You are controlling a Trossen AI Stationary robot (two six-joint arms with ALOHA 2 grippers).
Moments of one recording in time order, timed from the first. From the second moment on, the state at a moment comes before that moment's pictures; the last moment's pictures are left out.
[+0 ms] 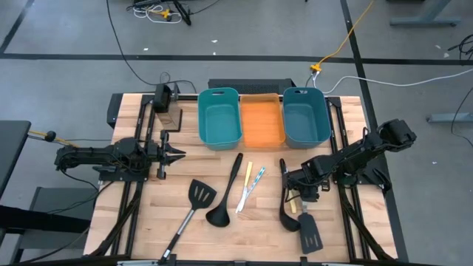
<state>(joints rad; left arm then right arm) -0.02 0.01 0.01 0.05 -0.07 0.08 0.31 1.46 0.64 -0.68 -0.12 -1.19</state>
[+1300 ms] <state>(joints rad) -0.02 0.01 0.01 0.05 -0.07 0.08 0.31 1.37 0.64 -0.75 -0.11 -1.21</state>
